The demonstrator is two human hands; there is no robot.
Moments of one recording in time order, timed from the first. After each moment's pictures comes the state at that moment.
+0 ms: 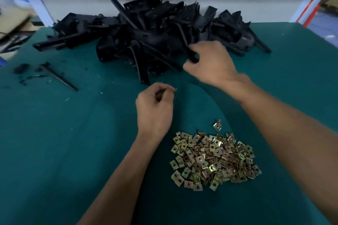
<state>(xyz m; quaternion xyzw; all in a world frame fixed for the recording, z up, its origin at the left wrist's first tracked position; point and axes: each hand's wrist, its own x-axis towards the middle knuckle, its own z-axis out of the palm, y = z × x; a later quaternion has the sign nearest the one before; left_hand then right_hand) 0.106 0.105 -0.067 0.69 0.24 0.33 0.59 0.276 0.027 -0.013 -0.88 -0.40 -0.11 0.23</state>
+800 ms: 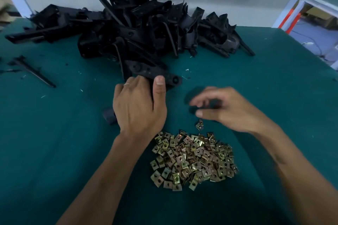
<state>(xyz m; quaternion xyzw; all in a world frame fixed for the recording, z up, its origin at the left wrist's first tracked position) 0.108 0.098 -0.053 0.86 0.22 0.39 0.23 0.224 -0.089 -0.019 -0.83 -0.39 0.21 0.32</state>
